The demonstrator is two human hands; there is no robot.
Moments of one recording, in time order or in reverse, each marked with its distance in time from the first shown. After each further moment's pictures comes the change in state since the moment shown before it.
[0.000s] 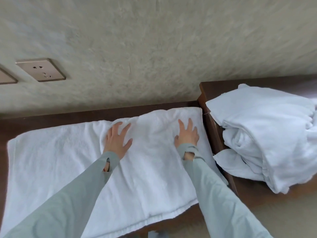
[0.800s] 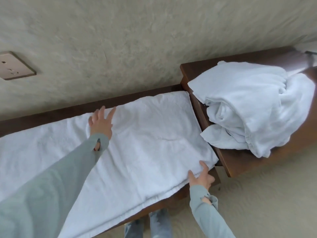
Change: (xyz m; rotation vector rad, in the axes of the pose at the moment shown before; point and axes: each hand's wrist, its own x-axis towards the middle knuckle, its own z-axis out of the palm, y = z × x) left_hand 0.026 0.006 -0.007 0.276 -0.102 -0.033; right_hand -0.147 0.103 0.073 0.816 0.135 0.709
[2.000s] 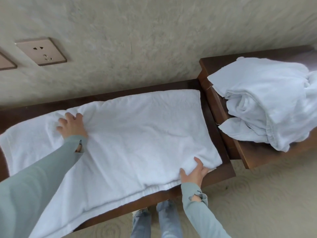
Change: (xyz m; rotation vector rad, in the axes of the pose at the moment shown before) left_hand -0.039 -0.130 -0.010 -0.004 0.060 -0.400; right_hand -0.069 0.006 0.055 0.039 -0.024 -0.192
